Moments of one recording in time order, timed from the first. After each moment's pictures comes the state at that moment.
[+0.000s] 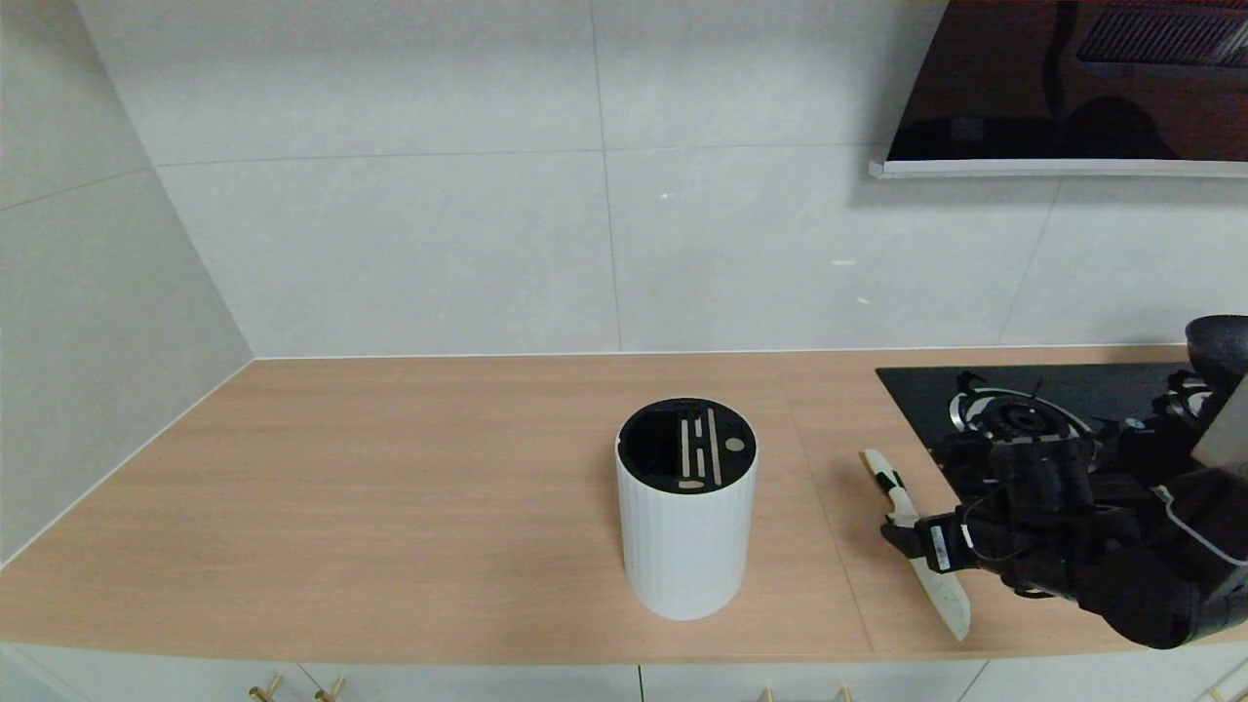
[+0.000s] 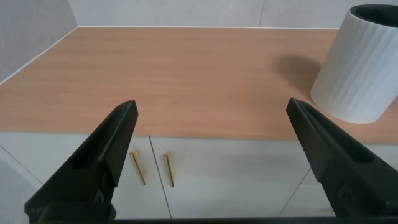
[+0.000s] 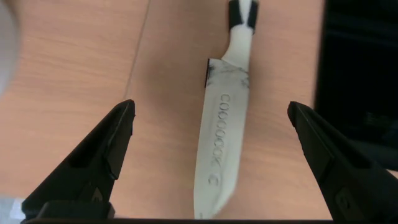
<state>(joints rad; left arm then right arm) 0.00 0.00 0.00 0.00 0.04 -0.01 0.19 2.09 -0.57 -0.89 -0.05 -0.04</state>
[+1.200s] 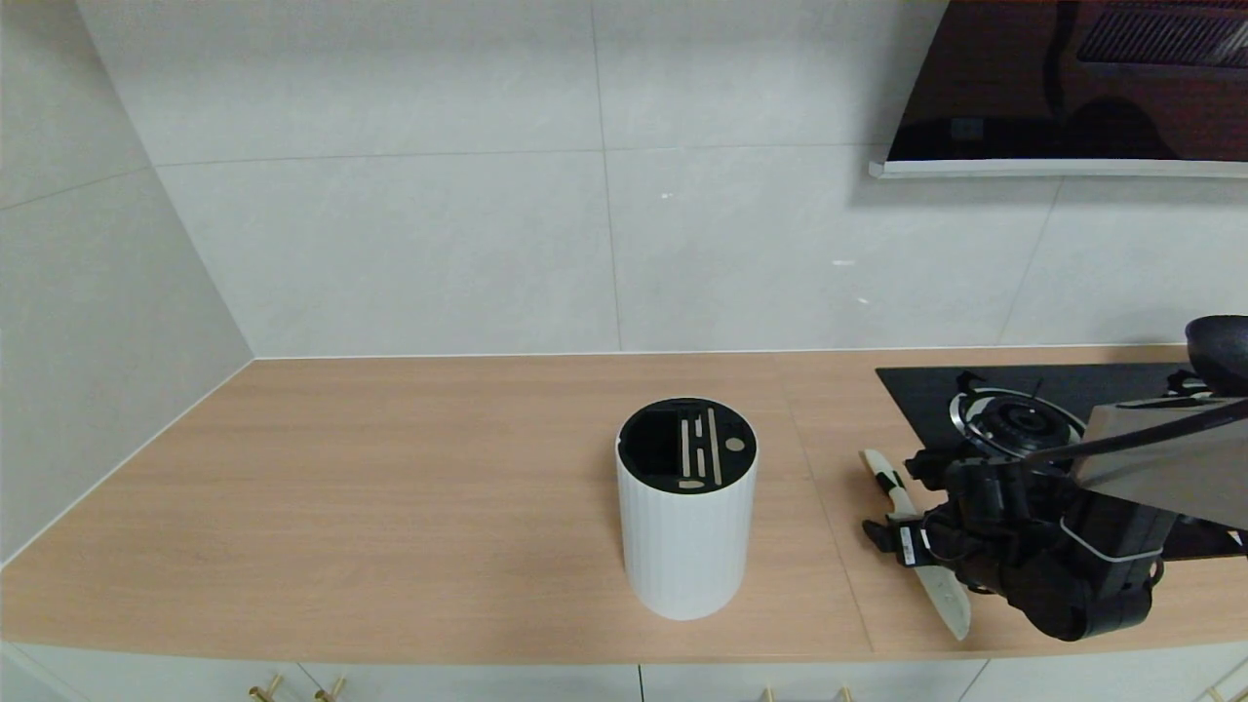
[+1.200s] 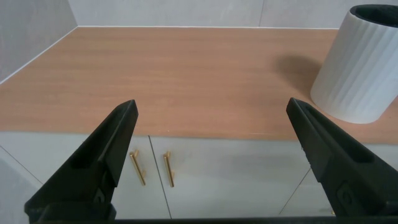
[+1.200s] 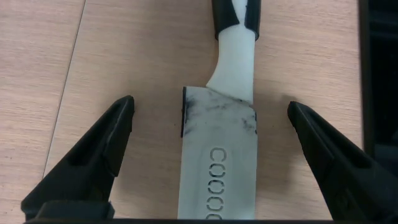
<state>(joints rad) 0.00 0.00 0.00 0.00 0.04 -0.01 0.15 2.38 -0.72 -1.06 -0.09 -0.01</state>
